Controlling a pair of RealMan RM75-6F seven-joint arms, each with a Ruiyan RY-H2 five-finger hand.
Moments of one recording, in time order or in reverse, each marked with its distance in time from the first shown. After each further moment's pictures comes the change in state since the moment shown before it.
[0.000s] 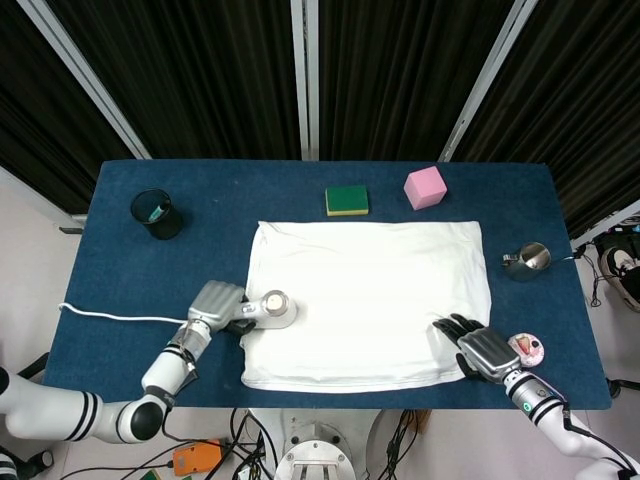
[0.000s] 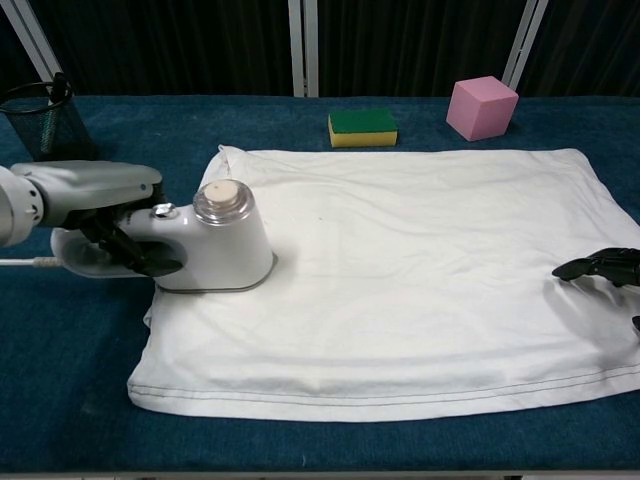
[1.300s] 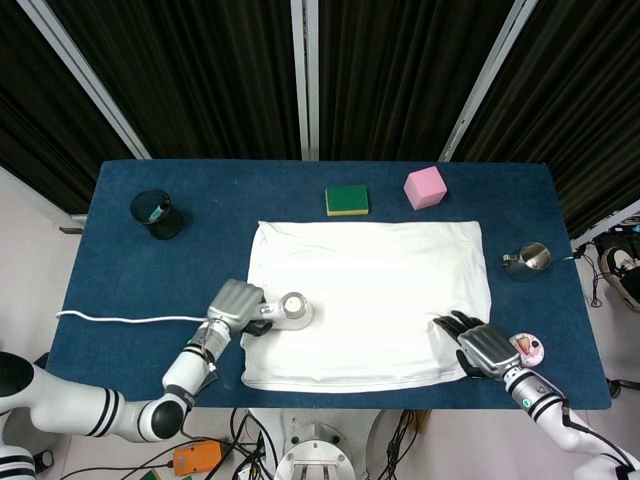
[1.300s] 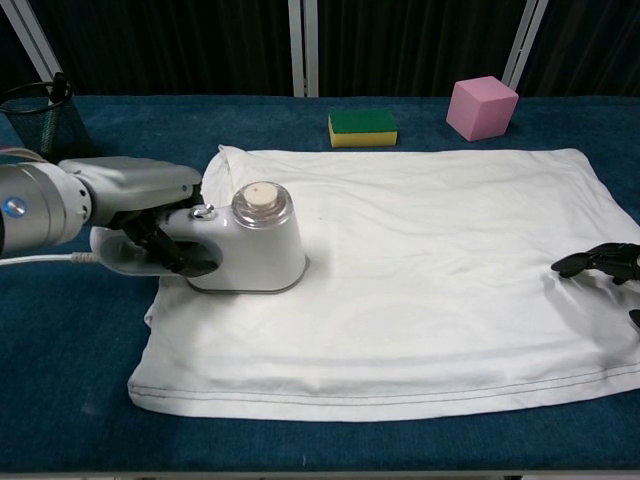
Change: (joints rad) left arm -0.051 -0.079 -0.053 -0.006 -0.070 0.038 0.145; right arm 0.010 -0.011 0.006 0.021 0.010 -0.005 0.015
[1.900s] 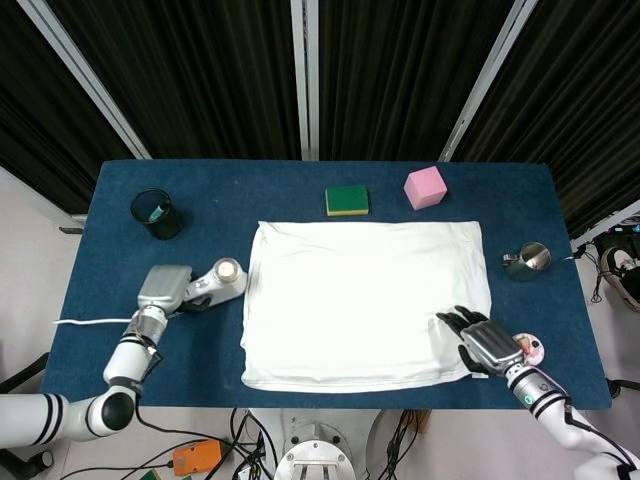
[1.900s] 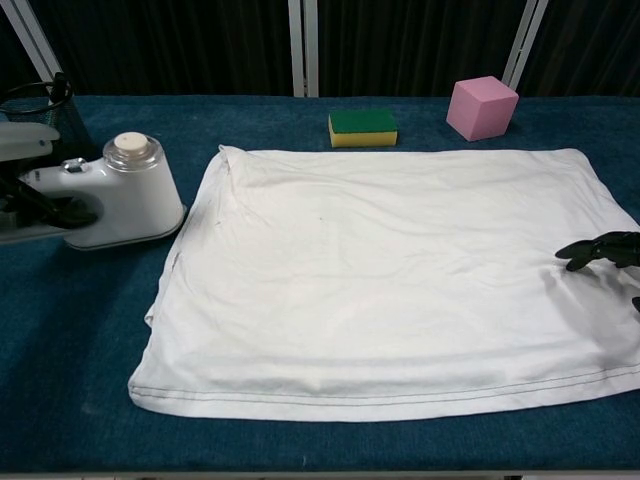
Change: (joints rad) left arm 0.154 0.200 0.009 0.031 0.035 0.003 -0.236; right arm -0.006 0.018 0.014 -0.016 0.006 0.041 0.008
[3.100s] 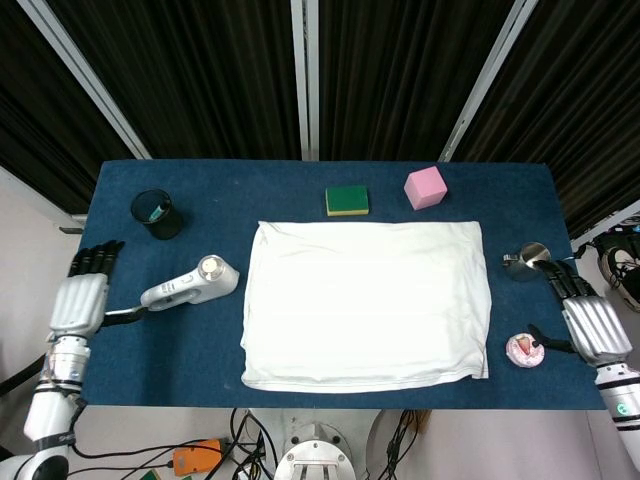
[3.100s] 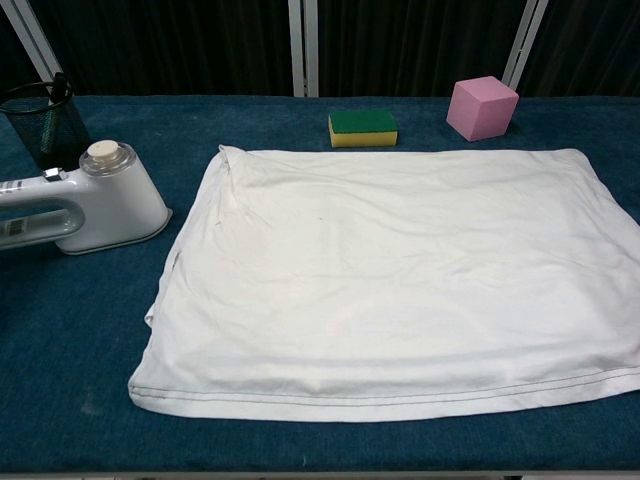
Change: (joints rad) left arm 0.375 0.134 0.054 0.000 0.499 0.362 -0.271; right arm -0.204 0.219 0.096 -0.045 0.003 0.427 0.244
